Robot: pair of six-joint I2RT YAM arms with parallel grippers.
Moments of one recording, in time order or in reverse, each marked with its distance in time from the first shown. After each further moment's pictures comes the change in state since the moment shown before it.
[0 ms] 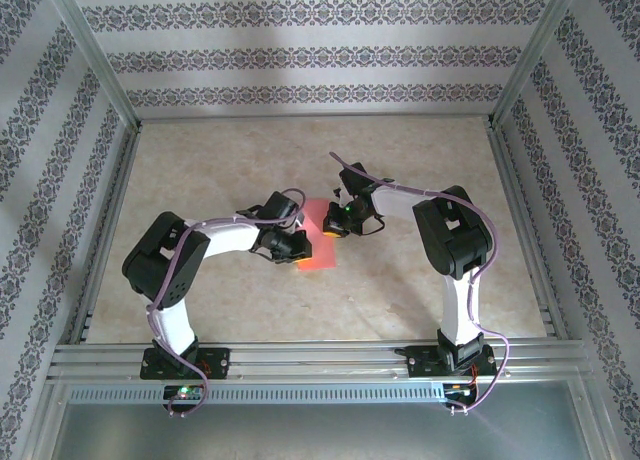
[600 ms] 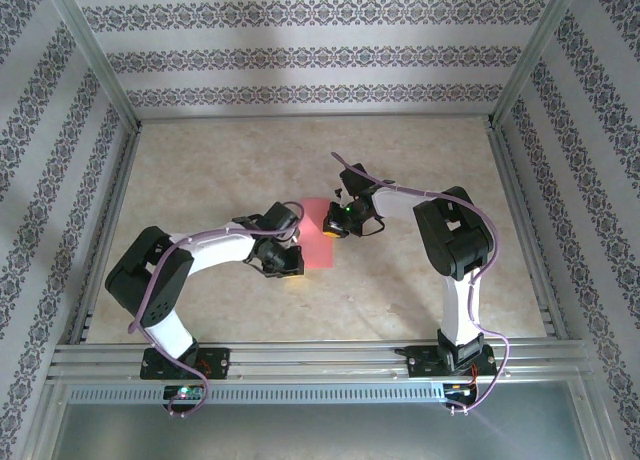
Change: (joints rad) left arm -0.060 -0.123 0.000 -0.246 -0.080 0.034; right arm 0.000 -0.007 -0.015 0.022 0.004 0.030
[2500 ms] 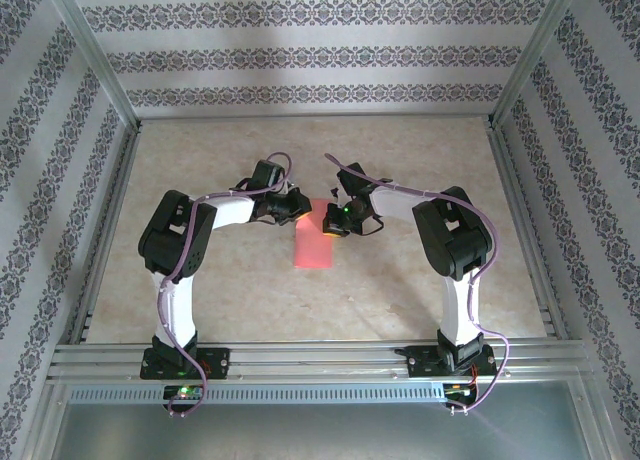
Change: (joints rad) left arm 0.241 0.336 0.237 0.489 0.185 -0.135; right arm 0.011 0.004 0.025 -0.042 0.038 -0.108
